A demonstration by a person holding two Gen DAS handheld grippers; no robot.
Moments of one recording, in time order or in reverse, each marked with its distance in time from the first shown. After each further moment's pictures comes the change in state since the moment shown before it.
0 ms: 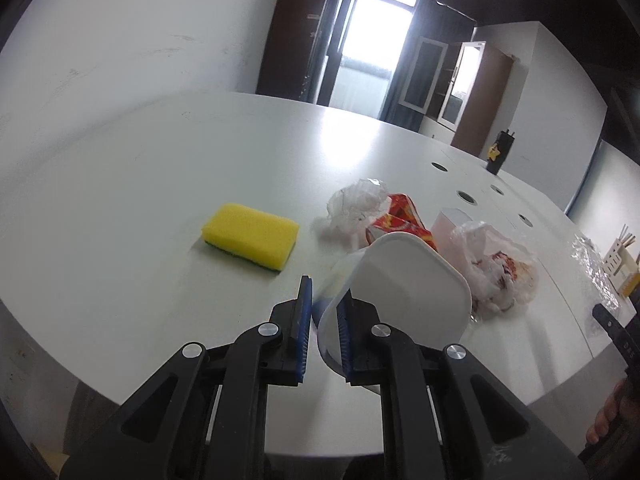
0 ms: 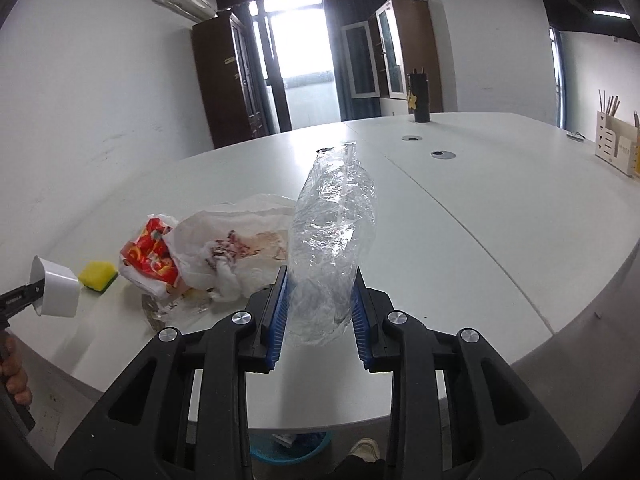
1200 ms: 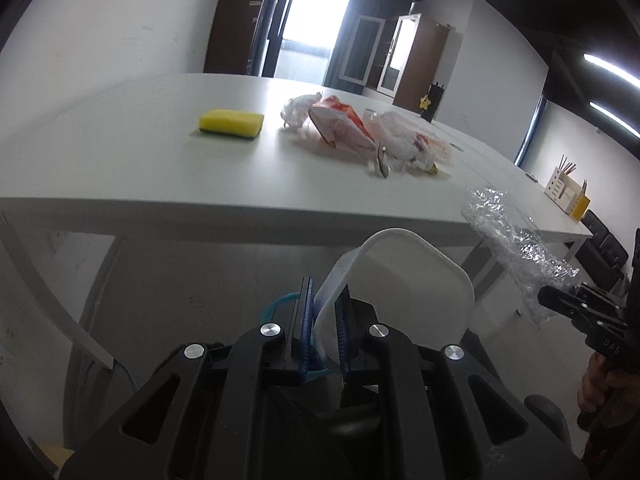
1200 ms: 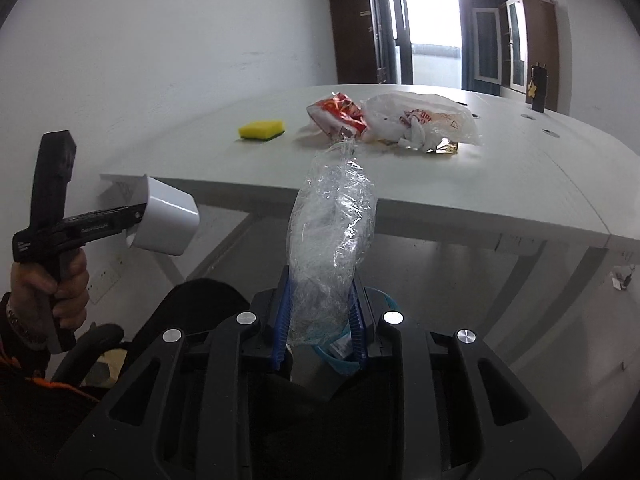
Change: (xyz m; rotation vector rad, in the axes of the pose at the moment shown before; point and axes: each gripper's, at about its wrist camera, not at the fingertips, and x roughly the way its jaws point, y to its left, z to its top) left arm -0.078 0.020 -0.153 0.126 0.071 -0.174; right arm -0.127 0.076 -0.149 -0.297 0.179 0.350
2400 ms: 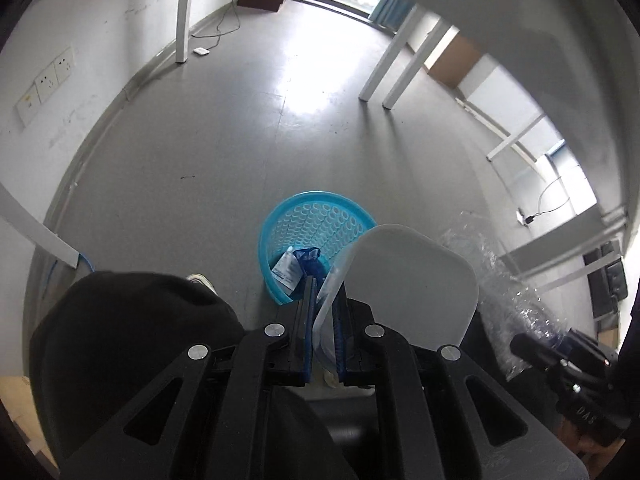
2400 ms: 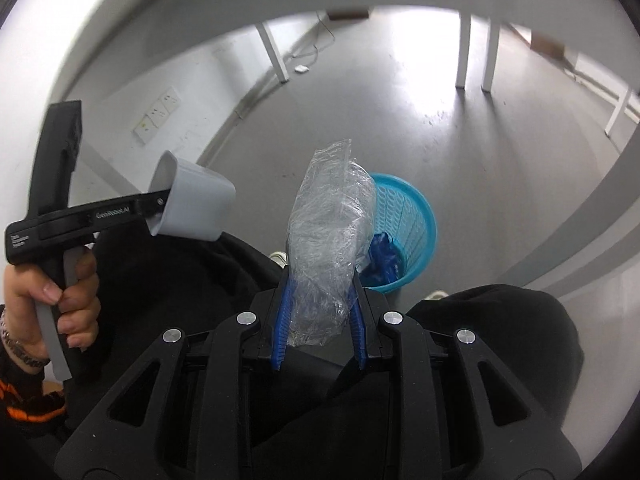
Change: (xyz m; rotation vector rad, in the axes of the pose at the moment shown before) left arm 0.216 0.059 -0.057 -0.240 0.375 0.059; right arm 0.211 -0.034 -0.072 0.176 0.427 0.033
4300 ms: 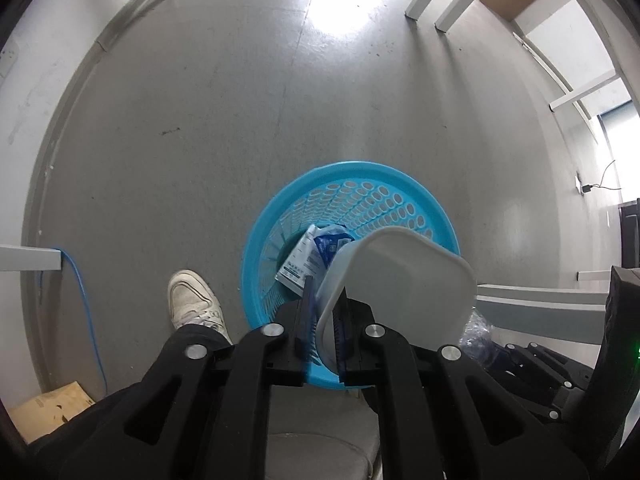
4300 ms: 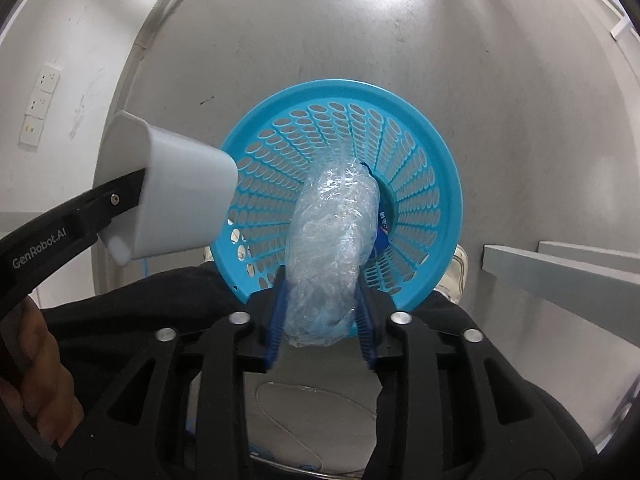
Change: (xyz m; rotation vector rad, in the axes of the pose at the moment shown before) left arm 0.205 -0.007 0.084 -0.034 0.319 0.123; right arm 0.265 -0.085 0.081 0.222 0.435 -0.081
